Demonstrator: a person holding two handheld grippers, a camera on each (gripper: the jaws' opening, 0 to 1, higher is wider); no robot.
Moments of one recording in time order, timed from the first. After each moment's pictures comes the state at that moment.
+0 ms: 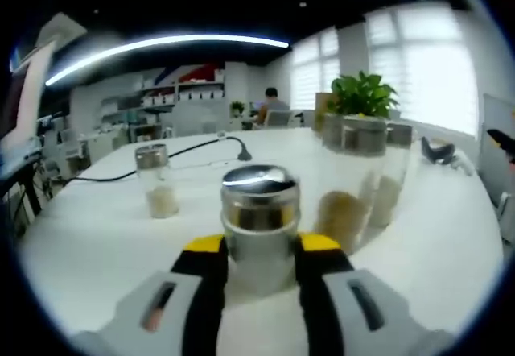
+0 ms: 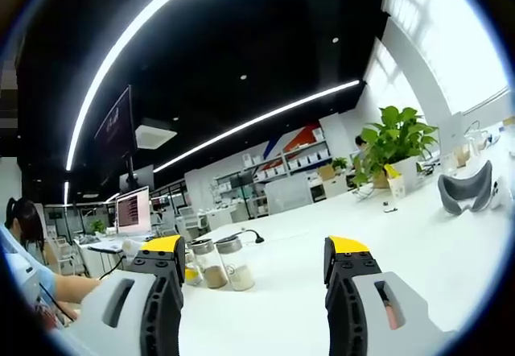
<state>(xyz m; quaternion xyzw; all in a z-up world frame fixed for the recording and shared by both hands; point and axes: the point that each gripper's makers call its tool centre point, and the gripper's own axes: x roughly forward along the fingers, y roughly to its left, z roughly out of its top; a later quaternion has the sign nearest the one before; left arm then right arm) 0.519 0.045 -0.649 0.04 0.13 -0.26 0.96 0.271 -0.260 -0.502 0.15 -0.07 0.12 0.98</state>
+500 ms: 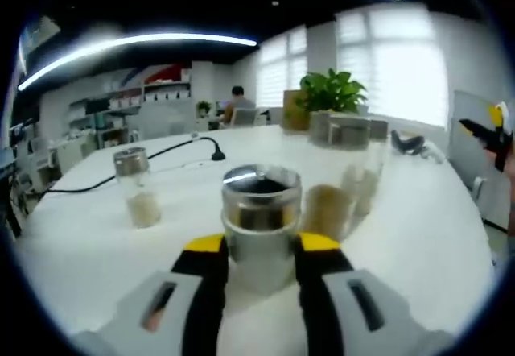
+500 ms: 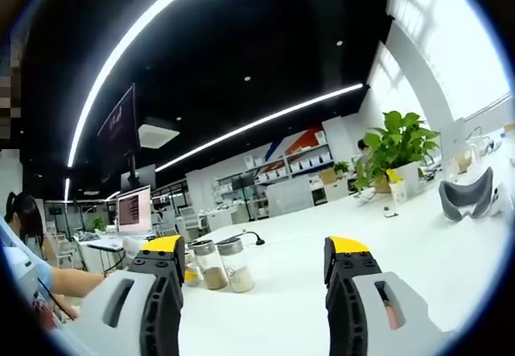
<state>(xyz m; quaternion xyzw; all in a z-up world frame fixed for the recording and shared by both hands) 0.517 0.036 -0.647 0.05 0.14 -0.37 0.92 0.268 -0.258 -0.497 0.14 -0.08 0.12 0.98</state>
